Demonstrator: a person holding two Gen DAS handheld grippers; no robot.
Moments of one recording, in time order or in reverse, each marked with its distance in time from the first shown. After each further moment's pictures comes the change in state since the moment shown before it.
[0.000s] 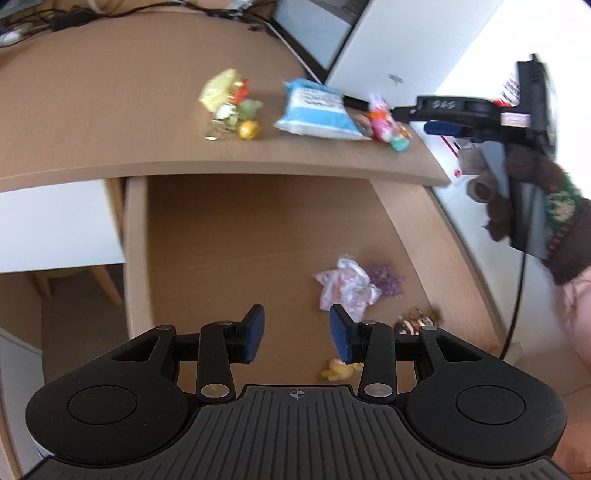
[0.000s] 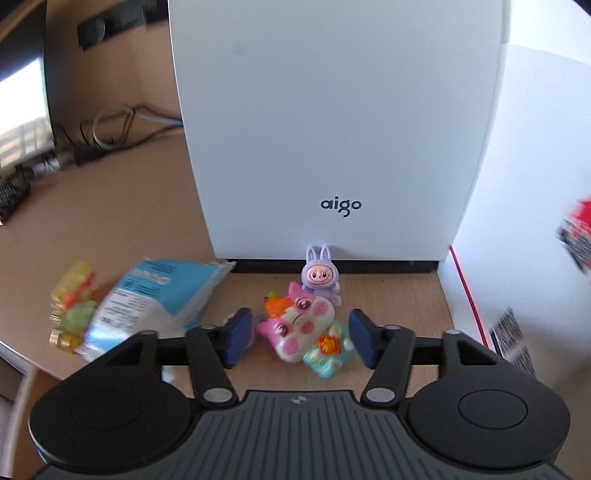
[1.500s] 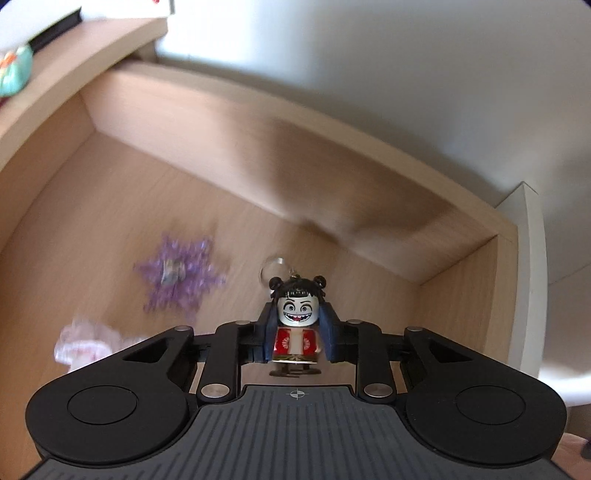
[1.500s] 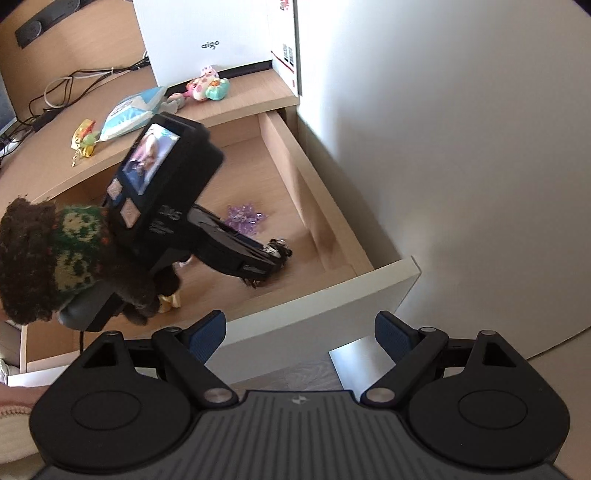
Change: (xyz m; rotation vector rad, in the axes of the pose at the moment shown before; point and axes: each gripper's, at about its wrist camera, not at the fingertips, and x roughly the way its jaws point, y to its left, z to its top) left arm 0.195 -0.186 -0.028 0.748 0.332 -0.148; right arm -0.215 -0.004 -0.231 0.290 0.225 -0.233
